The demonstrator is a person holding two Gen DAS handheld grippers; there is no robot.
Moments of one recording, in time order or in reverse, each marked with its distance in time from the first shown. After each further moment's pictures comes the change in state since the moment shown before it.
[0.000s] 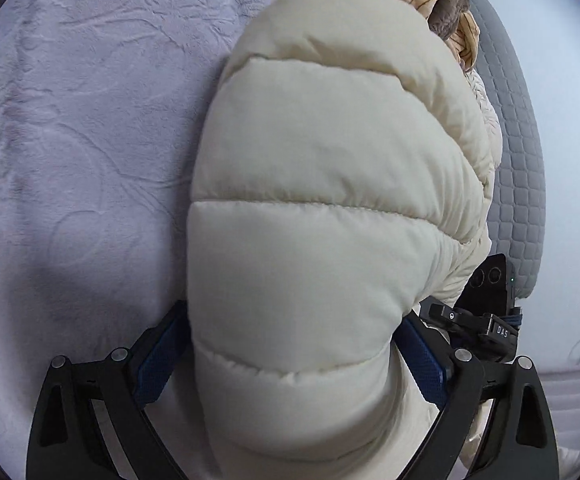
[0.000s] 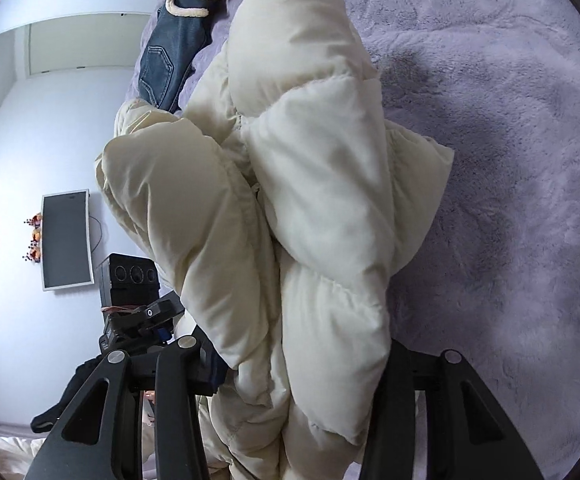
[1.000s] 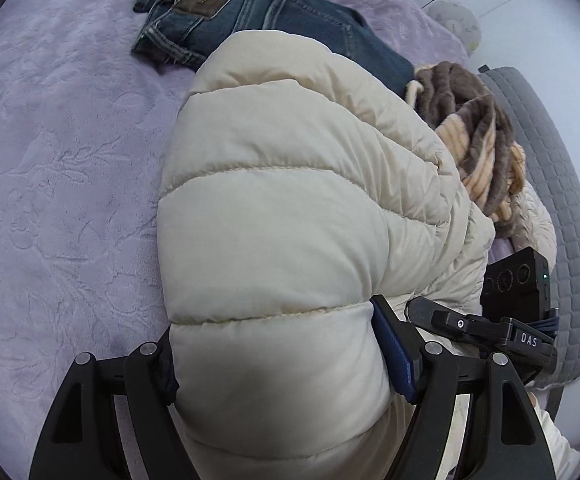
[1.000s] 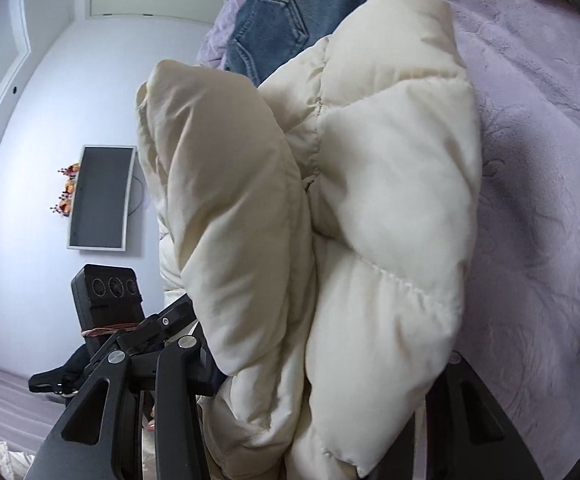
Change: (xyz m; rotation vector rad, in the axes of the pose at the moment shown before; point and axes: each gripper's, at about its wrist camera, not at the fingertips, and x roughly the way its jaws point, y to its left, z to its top) left arm -0.149 0.039 0.138 -0.002 -0.385 0.308; right arm 0.137 0.137 0.167 -0.240 0.091 0.125
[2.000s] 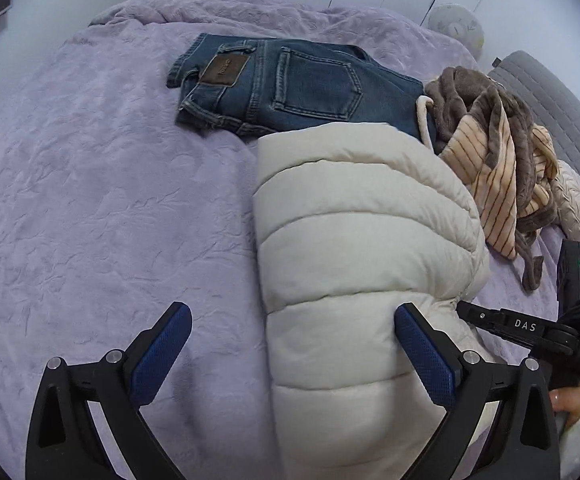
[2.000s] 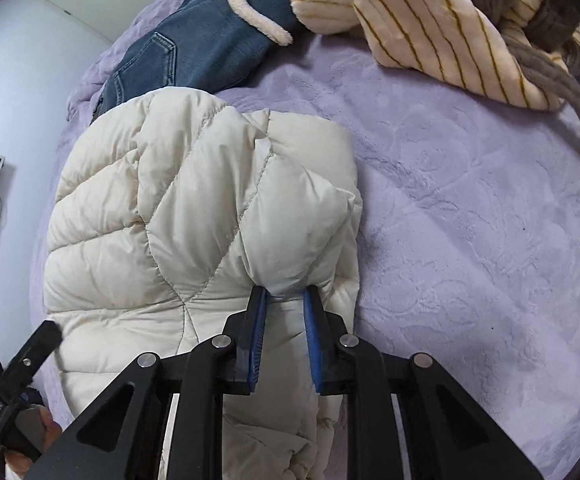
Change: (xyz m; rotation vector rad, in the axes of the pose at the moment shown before) left arm -0.030 -0.046 -0.027 0.141 -0.197 0.248; right arm -0.026 0.012 -0.025 -0.041 -0.198 -0.600
